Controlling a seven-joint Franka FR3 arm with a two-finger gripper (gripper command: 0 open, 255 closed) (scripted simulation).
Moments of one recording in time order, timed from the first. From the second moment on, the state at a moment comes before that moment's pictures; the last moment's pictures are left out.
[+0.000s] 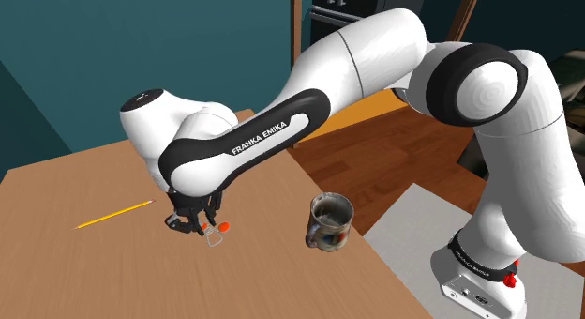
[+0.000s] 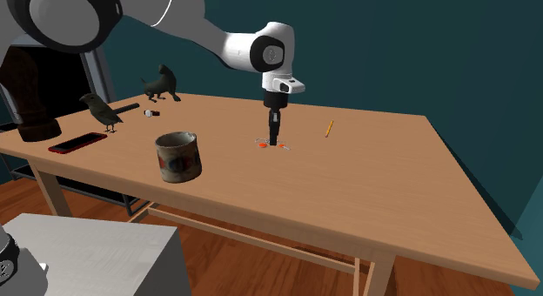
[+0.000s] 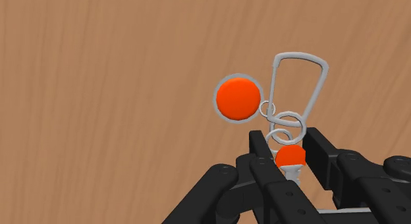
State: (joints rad) arm 0.45 0.63 0.43 -1.44 -0.25 1.95 0.78
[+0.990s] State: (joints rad) arm 0.45 0.59 0.44 -1.35 -0.23 1.81 0.77
